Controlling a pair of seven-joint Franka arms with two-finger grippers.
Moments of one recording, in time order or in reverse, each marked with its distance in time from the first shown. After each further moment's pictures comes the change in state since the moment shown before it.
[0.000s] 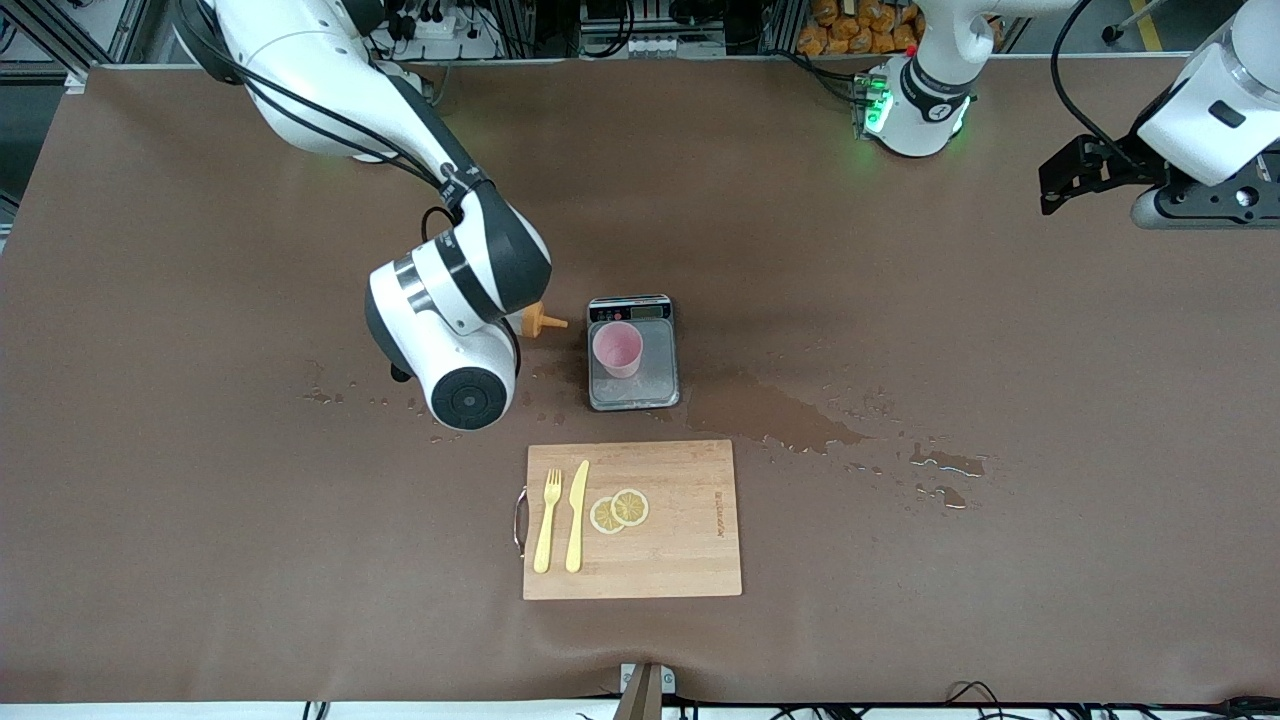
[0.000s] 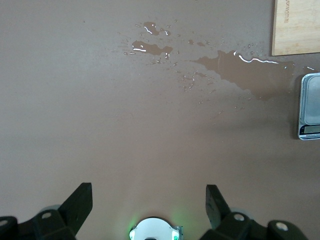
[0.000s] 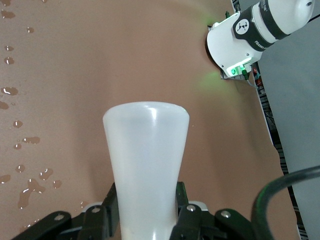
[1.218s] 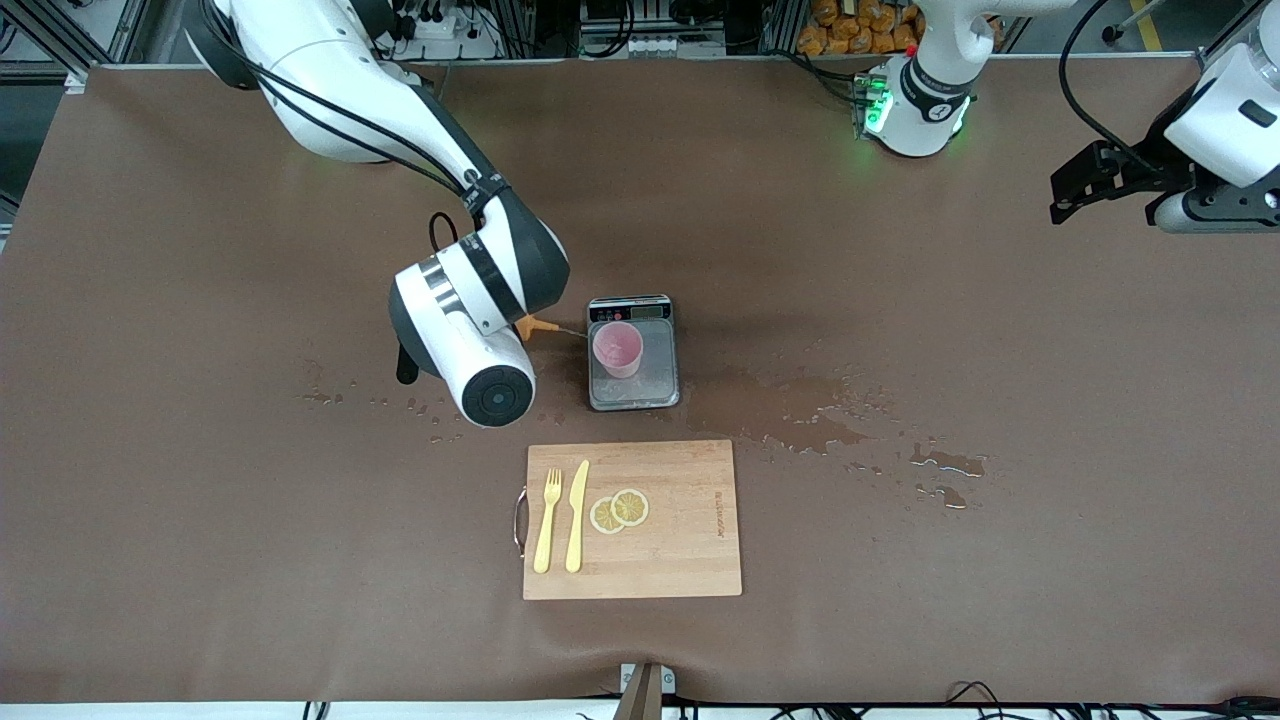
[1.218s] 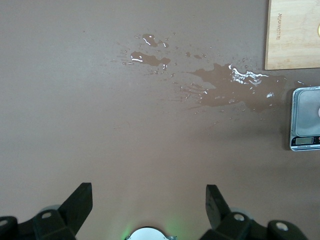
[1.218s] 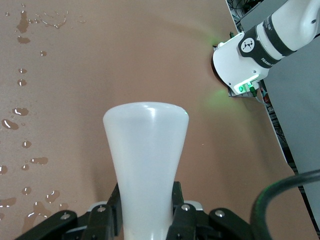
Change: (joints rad) left arm 0.020 0.001 0.009 0.002 -0.025 0.041 -0.001; right arm 0.020 0.023 -0.003 0.001 -0.088 -0.012 -0.016
